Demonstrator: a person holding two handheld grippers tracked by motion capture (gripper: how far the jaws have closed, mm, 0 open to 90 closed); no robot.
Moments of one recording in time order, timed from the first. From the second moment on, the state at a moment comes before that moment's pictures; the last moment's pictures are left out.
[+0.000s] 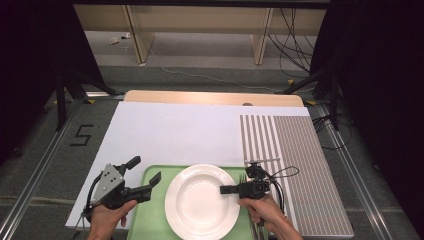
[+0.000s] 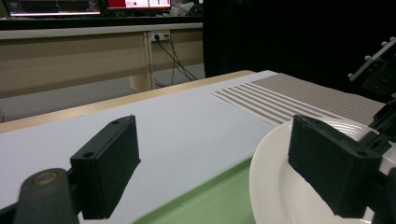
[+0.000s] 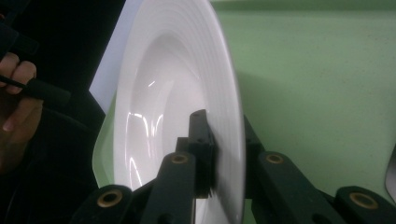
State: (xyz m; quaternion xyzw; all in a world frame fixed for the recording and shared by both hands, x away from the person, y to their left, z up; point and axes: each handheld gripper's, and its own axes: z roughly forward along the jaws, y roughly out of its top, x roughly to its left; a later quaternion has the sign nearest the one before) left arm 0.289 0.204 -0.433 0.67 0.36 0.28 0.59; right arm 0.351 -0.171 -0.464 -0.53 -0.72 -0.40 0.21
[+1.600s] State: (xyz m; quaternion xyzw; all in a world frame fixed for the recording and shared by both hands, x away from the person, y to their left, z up) left arm 0.288 0.204 -0.432 0.67 0.36 0.28 0.59; right arm 0.358 -0.175 -0.463 -0.48 -0.79 -0.37 0.08
